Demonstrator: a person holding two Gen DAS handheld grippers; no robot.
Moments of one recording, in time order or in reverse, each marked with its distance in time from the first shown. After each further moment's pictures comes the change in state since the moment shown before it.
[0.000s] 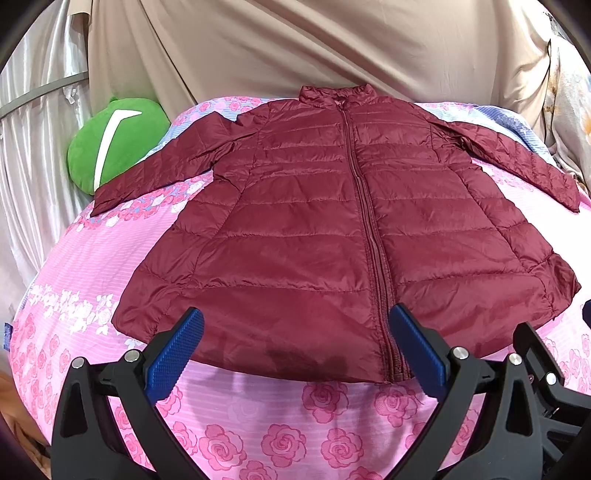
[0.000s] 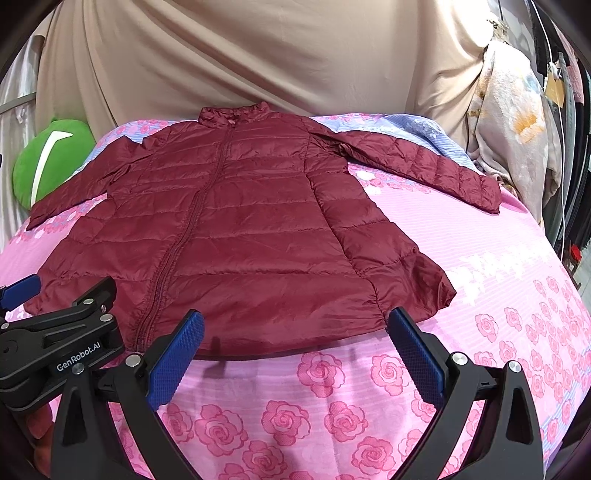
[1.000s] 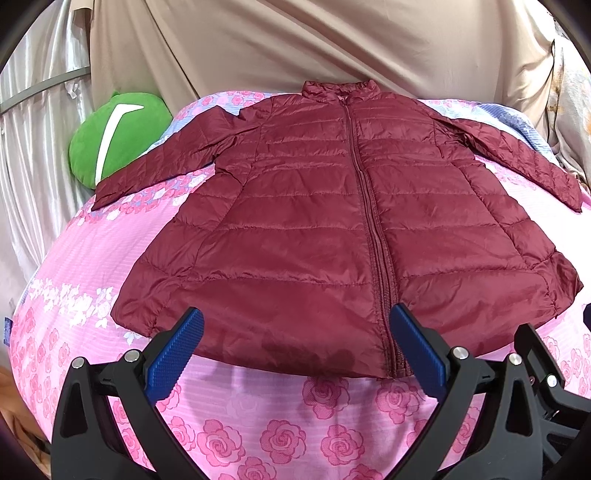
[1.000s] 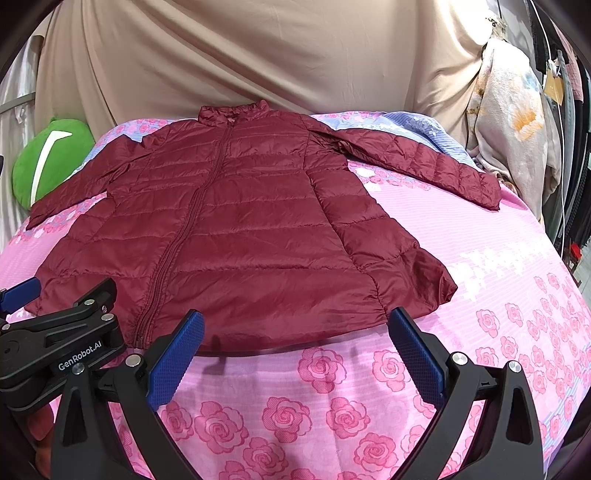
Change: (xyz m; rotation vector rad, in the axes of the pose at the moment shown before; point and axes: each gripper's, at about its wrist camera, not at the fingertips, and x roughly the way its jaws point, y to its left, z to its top) left arm 0.001 0.004 -0.005 -0.005 0.008 0.005; right arm 0.000 -0.004 -0.002 0.006 0.002 0.004
